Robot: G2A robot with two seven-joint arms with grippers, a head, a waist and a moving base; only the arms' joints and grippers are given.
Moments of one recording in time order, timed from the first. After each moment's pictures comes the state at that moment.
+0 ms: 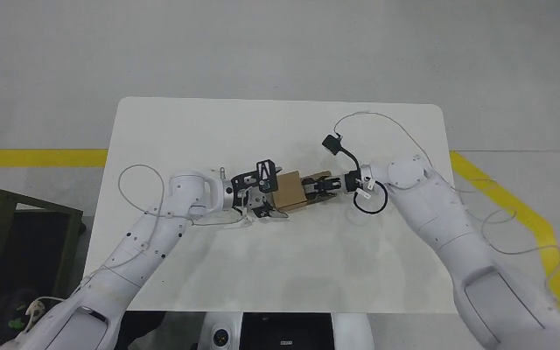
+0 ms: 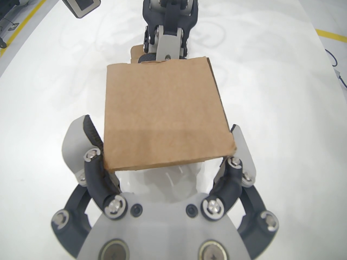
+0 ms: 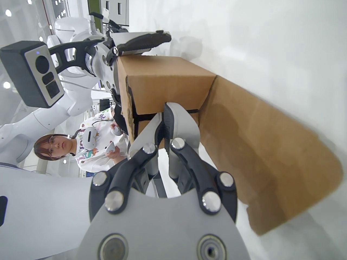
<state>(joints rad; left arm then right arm) 0.88 -1.10 -0.88 -1.32 1.37 -0.88 -0.02 -0.58 -1.23 0.77 -0.79 0.30 -0.51 1.23</state>
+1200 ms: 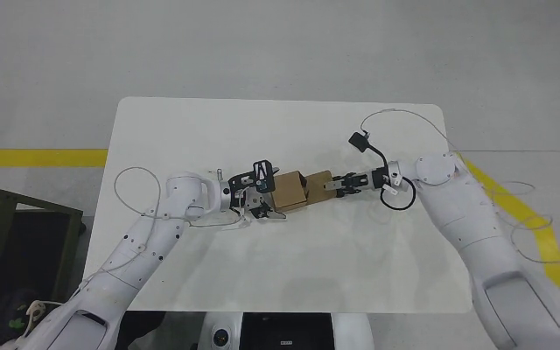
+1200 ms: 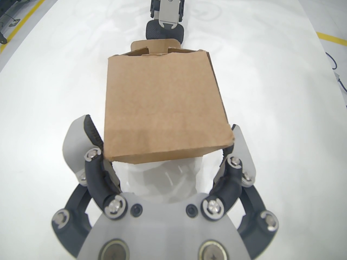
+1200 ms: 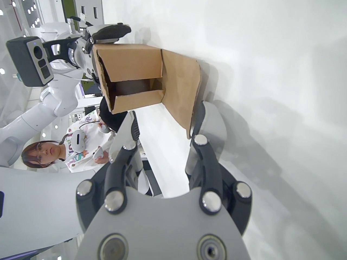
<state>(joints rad) 0.90 -1.10 -0.91 -1.33 1.37 -0.89 -0.04 -0.61 -1.15 0.88 -0.82 0.21 -0.48 1.31</state>
